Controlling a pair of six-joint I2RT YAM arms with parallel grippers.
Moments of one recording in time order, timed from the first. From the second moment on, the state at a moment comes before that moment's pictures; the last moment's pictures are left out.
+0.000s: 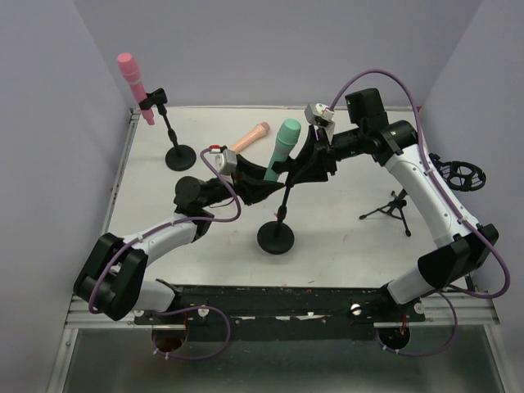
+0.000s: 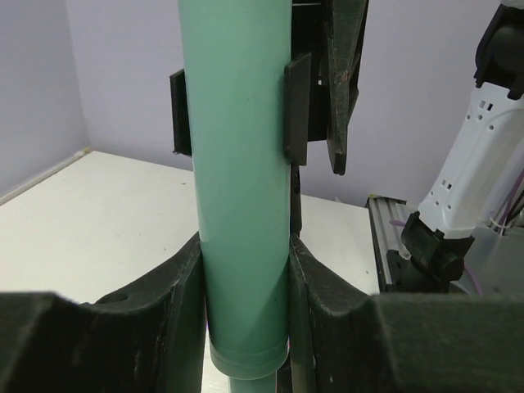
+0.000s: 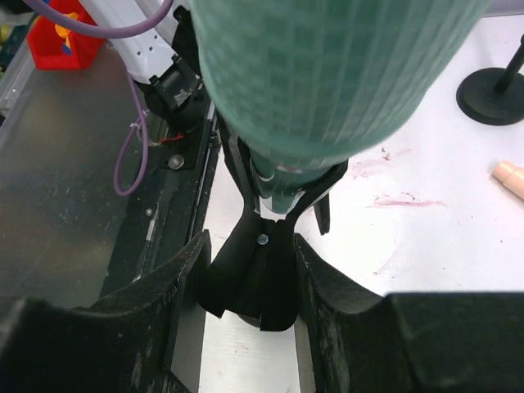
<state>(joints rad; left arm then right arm) -0.52 1.33 0.62 1.21 0.78 -0.49 0.43 1.54 1.69 -0.92 -1.21 -0.59</state>
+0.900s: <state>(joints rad) -0.53 1.38 0.68 1.15 0.83 -0.55 0.43 1.54 1.64 -0.88 -1.19 -0.56</state>
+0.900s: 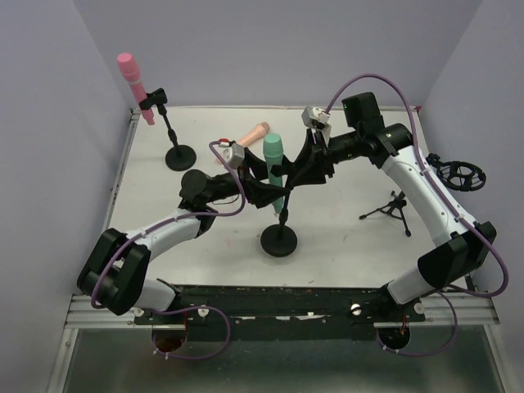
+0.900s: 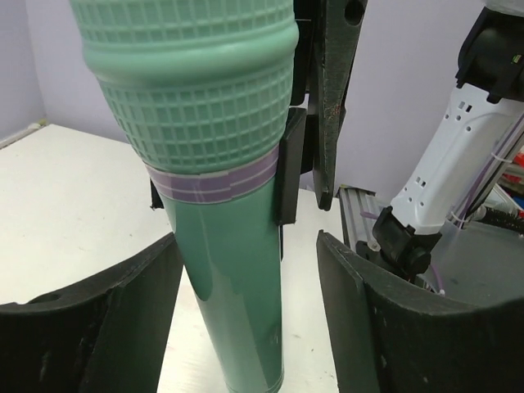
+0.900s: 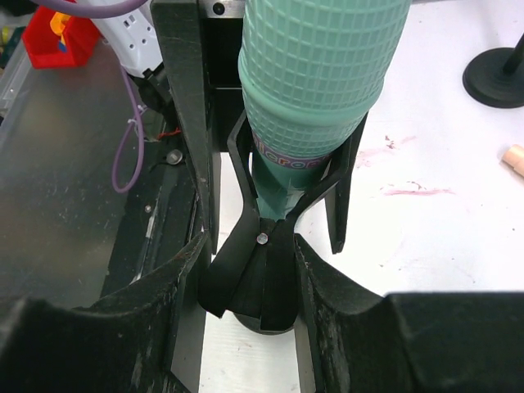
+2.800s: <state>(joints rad) -0.52 1.35 0.92 0.46 0.93 -0.08 0.43 1.58 1.65 -1.01 -1.11 -0.71</state>
